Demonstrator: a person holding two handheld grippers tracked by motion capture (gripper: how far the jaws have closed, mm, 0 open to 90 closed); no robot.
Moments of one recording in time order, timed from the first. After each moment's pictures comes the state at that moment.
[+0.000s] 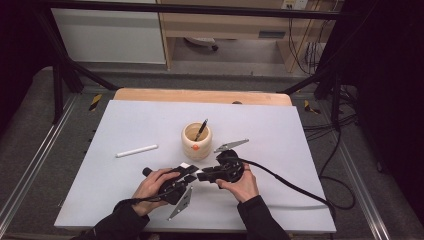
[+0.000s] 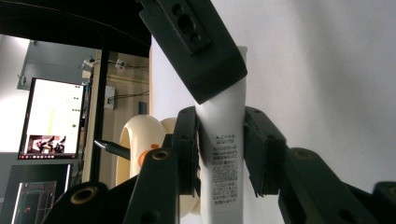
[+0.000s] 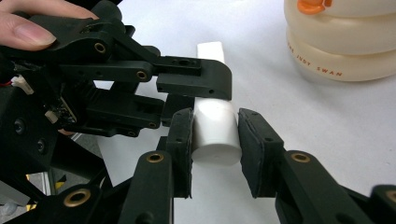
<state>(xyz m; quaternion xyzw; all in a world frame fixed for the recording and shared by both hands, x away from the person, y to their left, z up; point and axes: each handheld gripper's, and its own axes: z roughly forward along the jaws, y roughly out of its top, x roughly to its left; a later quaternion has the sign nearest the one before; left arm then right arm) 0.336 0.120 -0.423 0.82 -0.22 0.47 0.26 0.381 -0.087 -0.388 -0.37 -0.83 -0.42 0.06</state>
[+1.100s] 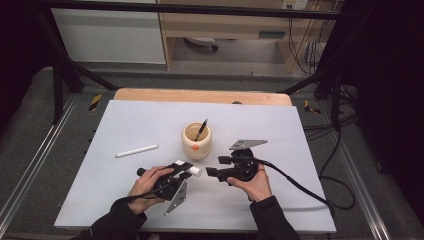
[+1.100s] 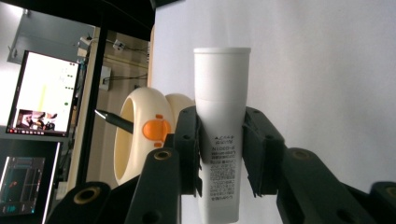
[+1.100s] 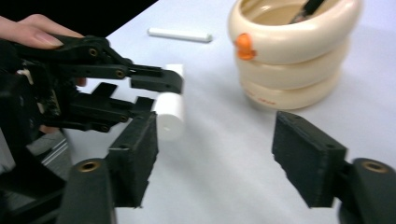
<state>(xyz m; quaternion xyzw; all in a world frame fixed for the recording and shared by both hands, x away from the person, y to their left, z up) 0.343 0.133 -0.418 0.84 -0.17 0.45 0.26 0.376 -0.122 -0.375 -0.37 -0.80 -0.47 -0.03</state>
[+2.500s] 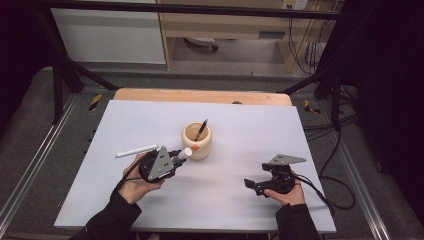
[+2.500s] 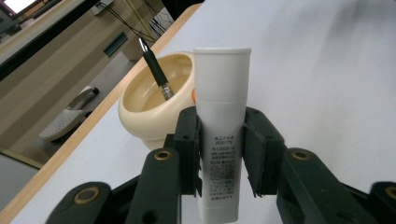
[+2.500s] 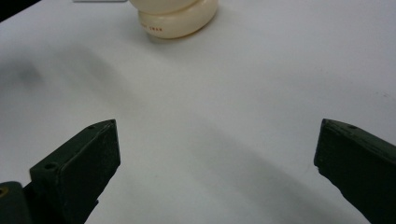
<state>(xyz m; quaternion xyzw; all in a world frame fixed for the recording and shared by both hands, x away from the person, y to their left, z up) 0.365 0.161 -0.378 0.84 0.13 0.31 0.43 0.362 -0.226 -0.428 -0.41 -0.79 -0.45 -0.09</state>
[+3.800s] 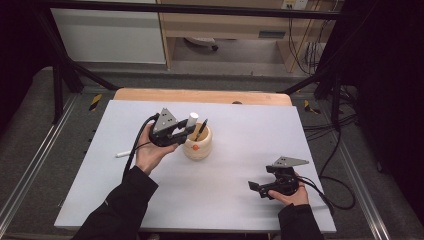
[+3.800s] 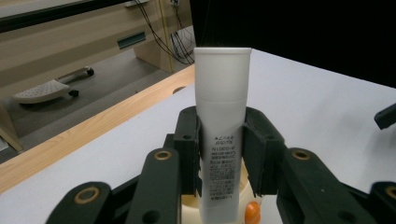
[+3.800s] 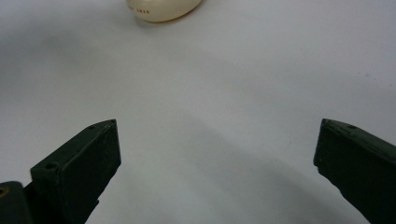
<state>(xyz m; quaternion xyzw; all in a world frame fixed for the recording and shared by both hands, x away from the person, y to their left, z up) 0.433 0.134 -0.335 0.78 0.28 0.25 0.51 0.360 -0.238 -0.435 -0.41 -0.80 -0.44 -0.09</state>
